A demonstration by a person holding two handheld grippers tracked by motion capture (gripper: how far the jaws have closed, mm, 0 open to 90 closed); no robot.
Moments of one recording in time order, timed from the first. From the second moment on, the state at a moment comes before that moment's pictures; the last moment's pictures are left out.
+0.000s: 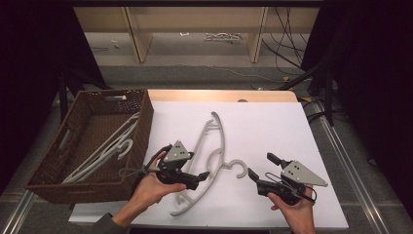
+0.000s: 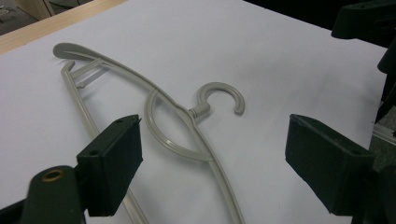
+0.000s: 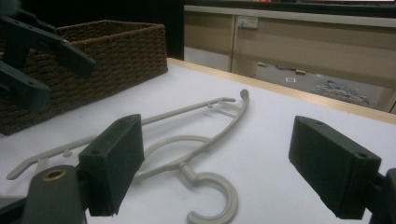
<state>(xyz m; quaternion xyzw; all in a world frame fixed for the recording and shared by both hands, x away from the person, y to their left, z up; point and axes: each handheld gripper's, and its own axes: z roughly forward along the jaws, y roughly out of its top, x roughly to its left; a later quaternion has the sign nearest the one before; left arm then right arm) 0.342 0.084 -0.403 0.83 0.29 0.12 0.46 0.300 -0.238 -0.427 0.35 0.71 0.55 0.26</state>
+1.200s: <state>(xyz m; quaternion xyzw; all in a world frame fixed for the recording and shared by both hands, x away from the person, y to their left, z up) 0.390 0.013 -0.465 0.91 0.23 0.10 0.33 0.299 -0.240 -0.428 0.36 0.71 0.55 0.27</state>
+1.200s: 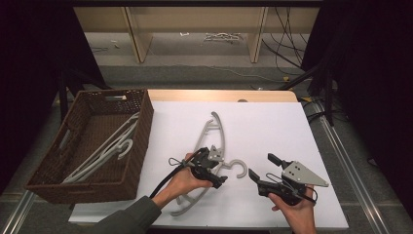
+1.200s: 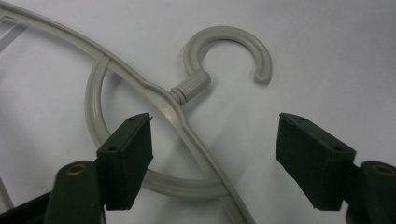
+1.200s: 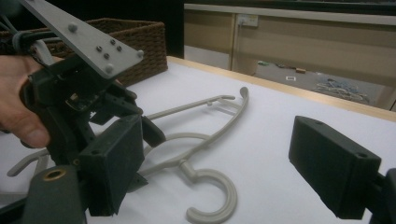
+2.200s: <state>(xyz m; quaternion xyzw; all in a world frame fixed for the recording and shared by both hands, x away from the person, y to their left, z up) 0.418 0.002 -0.473 0.92 0.25 0.05 0.28 0.299 -0.239 -0.428 0.35 0.71 0.55 0.26</state>
